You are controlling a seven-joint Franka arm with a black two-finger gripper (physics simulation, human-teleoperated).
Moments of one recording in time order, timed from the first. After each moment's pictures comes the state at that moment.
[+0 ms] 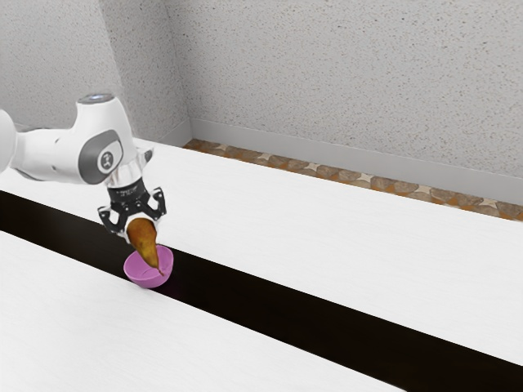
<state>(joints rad) 0.08 0.14 0.11 -2.10 -0.02 2.25 -0.73</state>
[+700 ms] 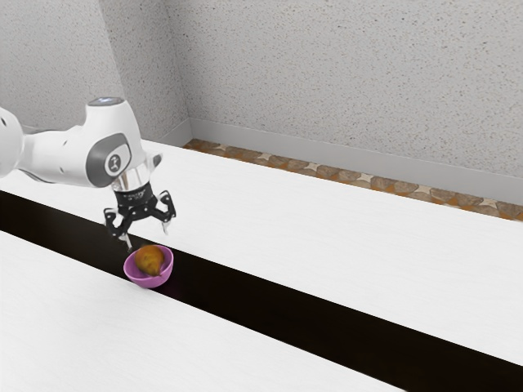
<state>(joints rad) 0.05 0.14 0.11 -2.10 -0.02 2.23 -0.73</state>
